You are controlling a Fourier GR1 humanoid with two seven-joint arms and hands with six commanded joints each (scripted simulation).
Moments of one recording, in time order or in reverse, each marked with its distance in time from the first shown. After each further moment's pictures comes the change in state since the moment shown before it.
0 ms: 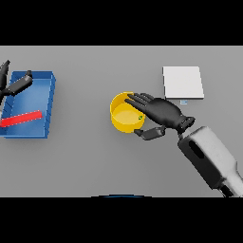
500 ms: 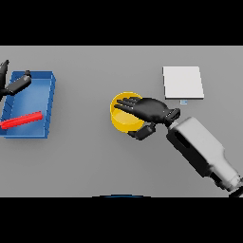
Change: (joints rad) left arm -0.003 0.003 0.001 0.008 0.004 -0.013 -0.006; right arm -0.150 0.046 0.088 0.187 0.032 0.096 -0.050
